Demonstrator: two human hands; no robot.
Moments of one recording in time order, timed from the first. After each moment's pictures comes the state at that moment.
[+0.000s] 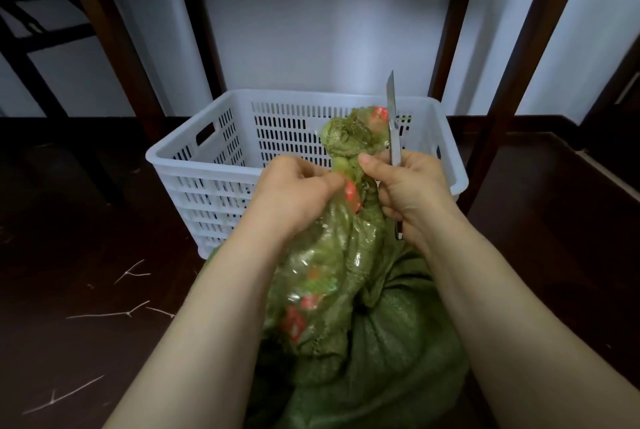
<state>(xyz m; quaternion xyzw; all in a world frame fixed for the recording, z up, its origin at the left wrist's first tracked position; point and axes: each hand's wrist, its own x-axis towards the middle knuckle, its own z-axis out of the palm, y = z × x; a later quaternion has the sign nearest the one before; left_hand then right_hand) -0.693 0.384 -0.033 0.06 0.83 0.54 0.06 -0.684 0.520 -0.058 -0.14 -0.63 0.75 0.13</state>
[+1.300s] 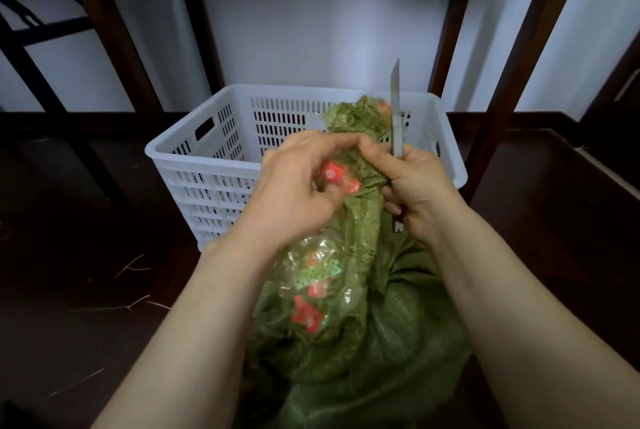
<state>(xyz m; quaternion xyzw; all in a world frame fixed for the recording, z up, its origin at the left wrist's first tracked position) -0.694 0.372 -0.043 0.32 0.85 0.38 -0.15 -0.680 0.522 -0.056 -0.12 -0.61 0.78 0.09</state>
